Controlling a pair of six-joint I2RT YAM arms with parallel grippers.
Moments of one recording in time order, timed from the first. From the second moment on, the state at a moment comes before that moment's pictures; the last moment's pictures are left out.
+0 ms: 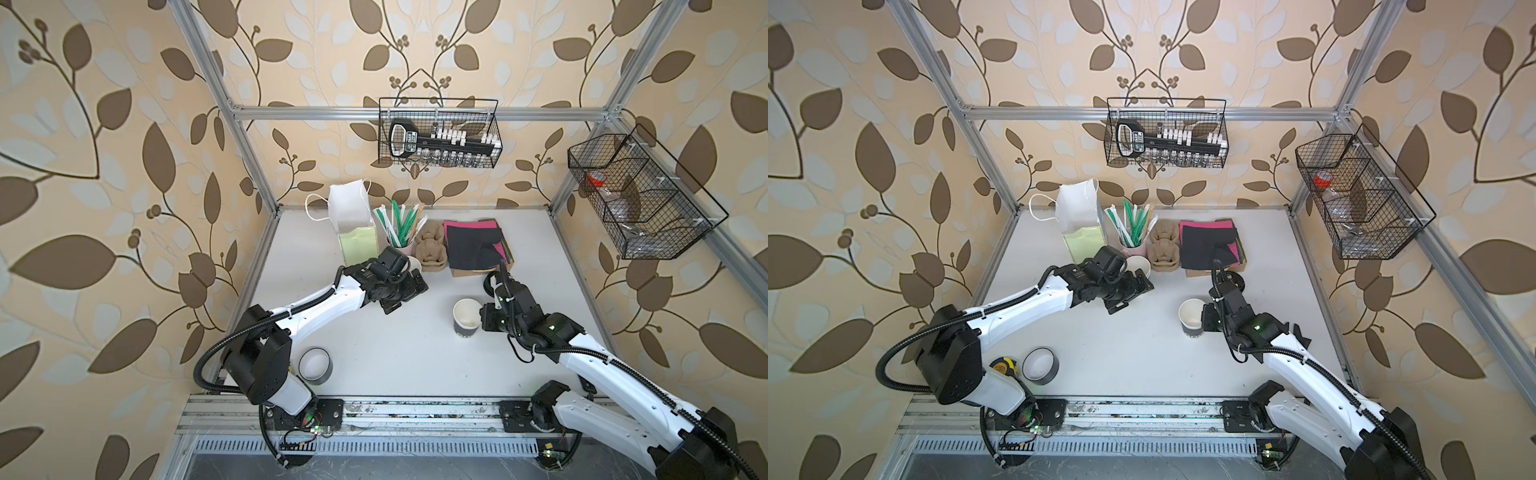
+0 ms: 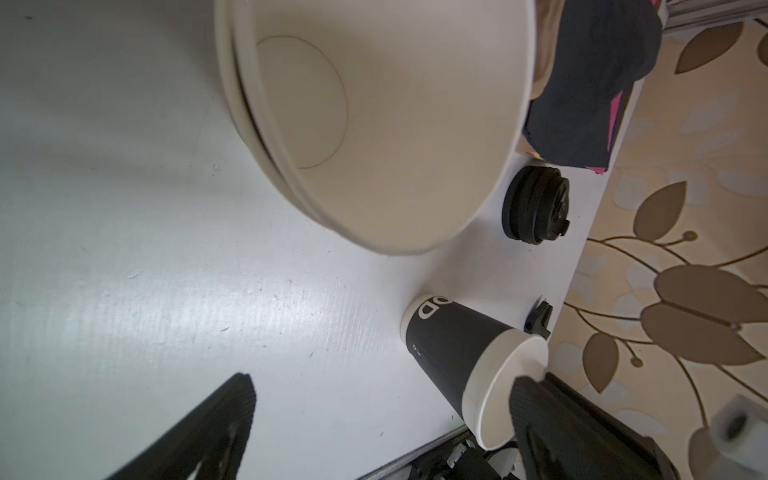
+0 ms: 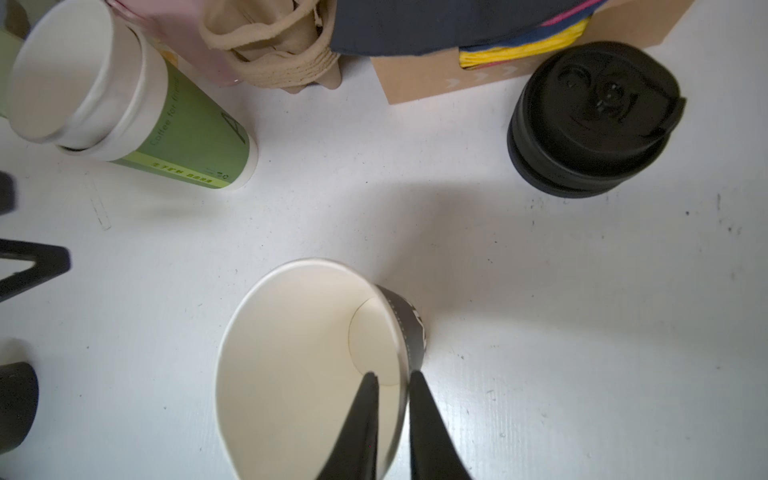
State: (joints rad) left arm -0.68 1.56 1.12 -0.50 0.21 -1.13; right arm 0.54 0.93 0.66 -0.60 0.15 0.55
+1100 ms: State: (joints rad) left arm -0.66 1.84 1.35 -0.49 0.09 -1.07; right arm 0.17 1.07 0.76 -0.65 0.08 0.46
